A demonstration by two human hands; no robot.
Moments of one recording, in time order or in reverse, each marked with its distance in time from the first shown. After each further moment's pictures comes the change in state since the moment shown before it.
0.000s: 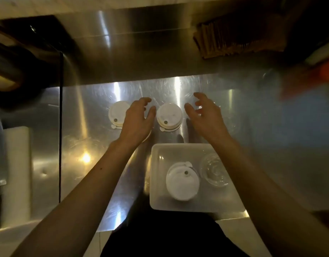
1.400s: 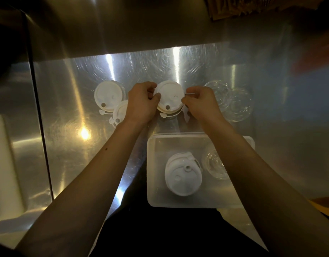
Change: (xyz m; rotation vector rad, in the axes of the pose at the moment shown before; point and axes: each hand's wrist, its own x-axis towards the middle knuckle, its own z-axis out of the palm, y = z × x) left_hand 0.040 -0.014 0.040 -0.004 -0.100 -0.131; right_hand 0.037 0.016 0.037 0.280 -0.076 0.465
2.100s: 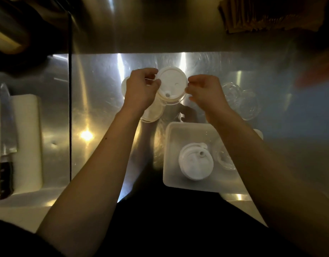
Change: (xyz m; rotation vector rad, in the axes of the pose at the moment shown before) left_hand -0.036 0.002 -0.068 -0.173 0.158 -0.037; right_hand -0.044 -0.030 0.023 0.009 -0.024 -0.226
